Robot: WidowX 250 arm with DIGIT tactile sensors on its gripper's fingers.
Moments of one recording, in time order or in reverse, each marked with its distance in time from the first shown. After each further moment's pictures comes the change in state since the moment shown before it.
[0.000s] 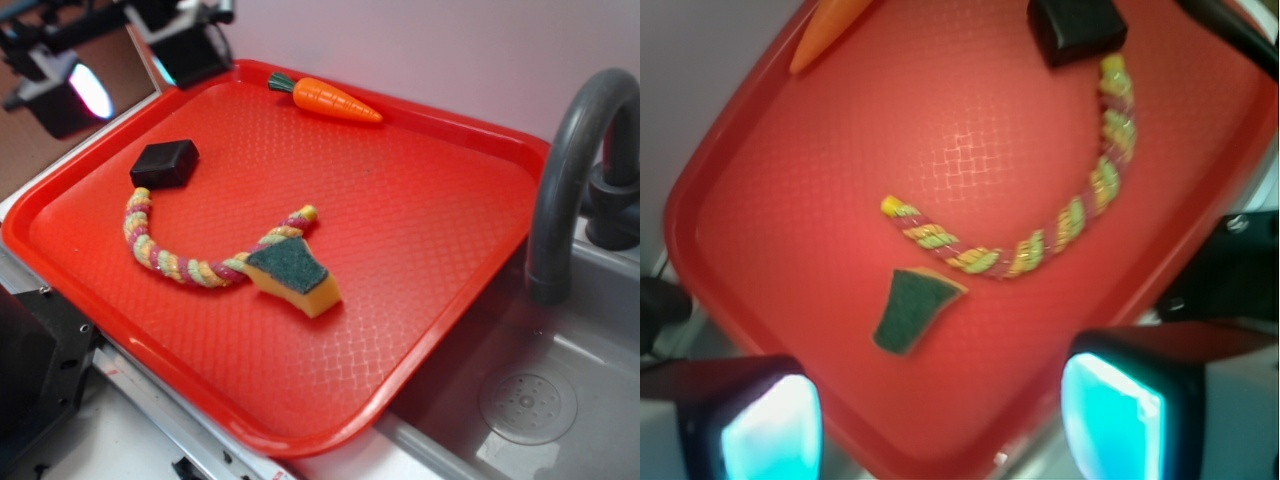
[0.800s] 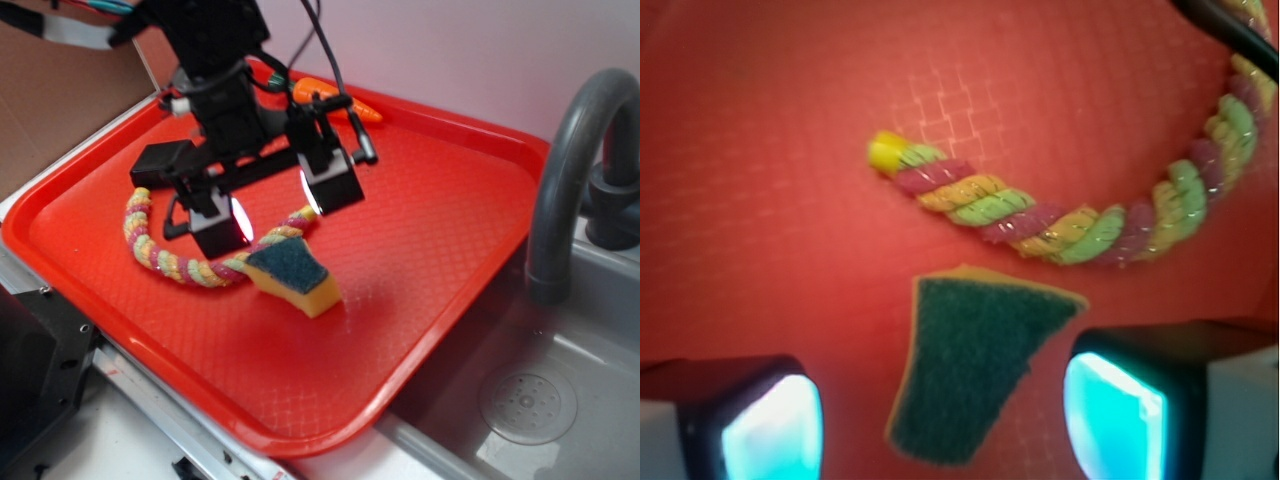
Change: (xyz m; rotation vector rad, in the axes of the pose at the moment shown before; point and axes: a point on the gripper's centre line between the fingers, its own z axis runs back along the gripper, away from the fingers) arm -0.003 -0.017 -0.101 0.101 0.020 0.118
